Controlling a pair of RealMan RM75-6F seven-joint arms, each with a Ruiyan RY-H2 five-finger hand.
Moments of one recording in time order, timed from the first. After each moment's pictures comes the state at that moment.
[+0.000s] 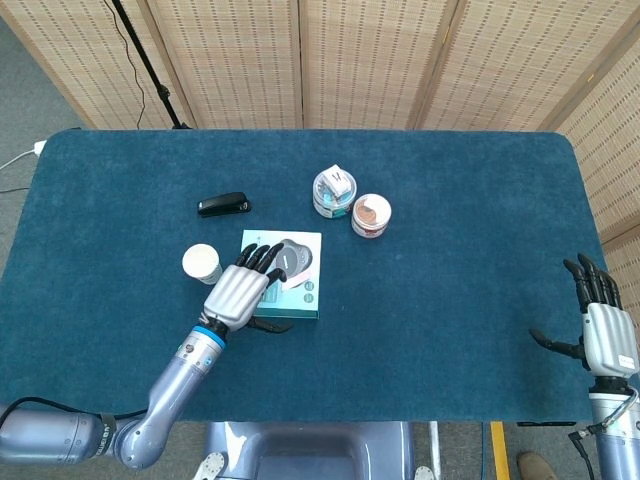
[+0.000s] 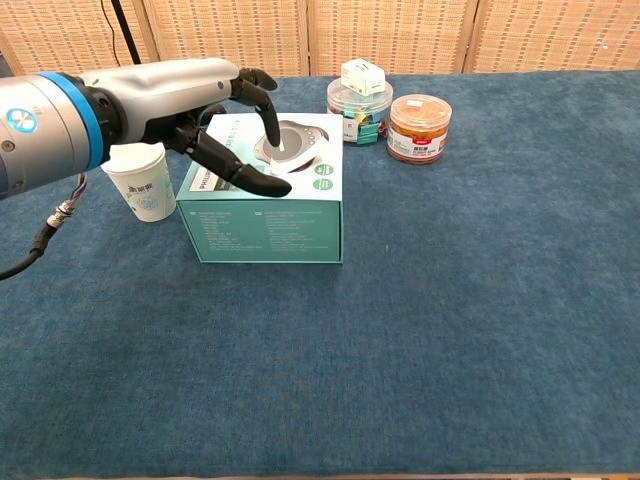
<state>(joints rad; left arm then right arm) -0.84 -1.52 -0.20 -1.92 0.81 1.17 0.73 0.14 -1.14 0.16 -1.66 -1.34 1.44 0.13</state>
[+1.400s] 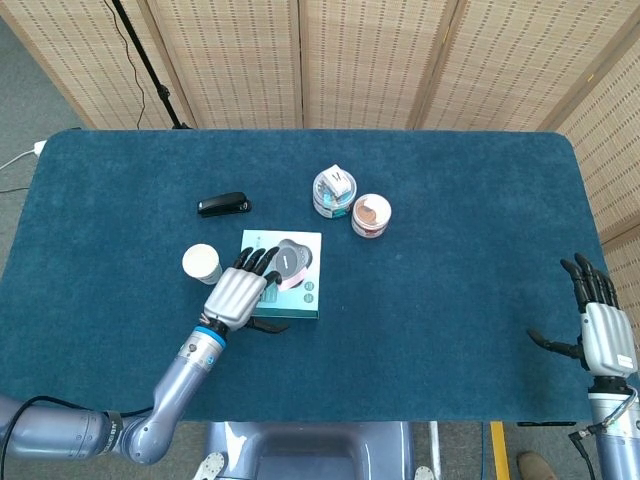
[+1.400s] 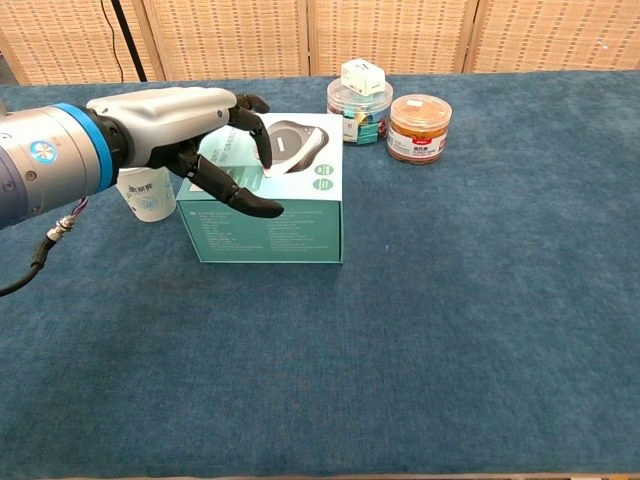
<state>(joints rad) -0.86 -1.55 -0.16 -1.85 0.78 1.18 0.73 0.13 -1.14 0.17 -1.66 -1.35 1.43 0.16</state>
